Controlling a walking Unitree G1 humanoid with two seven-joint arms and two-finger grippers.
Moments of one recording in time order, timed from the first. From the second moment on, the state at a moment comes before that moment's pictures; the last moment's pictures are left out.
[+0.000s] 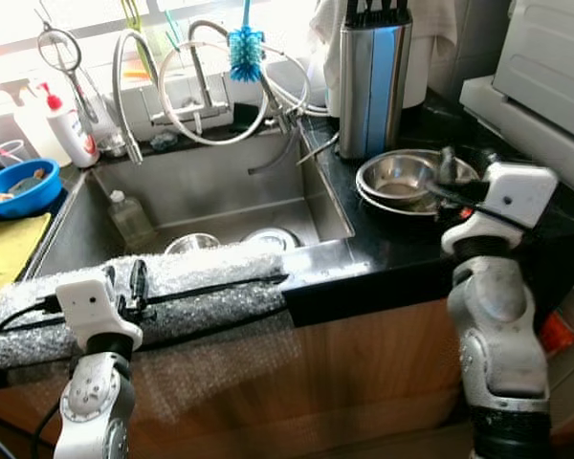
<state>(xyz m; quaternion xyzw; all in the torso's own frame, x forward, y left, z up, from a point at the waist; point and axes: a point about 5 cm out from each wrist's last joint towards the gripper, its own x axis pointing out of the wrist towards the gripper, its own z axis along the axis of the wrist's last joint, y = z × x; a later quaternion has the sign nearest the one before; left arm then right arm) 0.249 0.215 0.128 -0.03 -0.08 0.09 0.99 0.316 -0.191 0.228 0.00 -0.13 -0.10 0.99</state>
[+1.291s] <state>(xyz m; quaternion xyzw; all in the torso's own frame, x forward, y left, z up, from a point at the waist) 0.255 0.206 0.126 -0.04 -0.07 0.07 0.99 0.414 -0.205 0.239 0.13 0.02 -0.08 0.99</state>
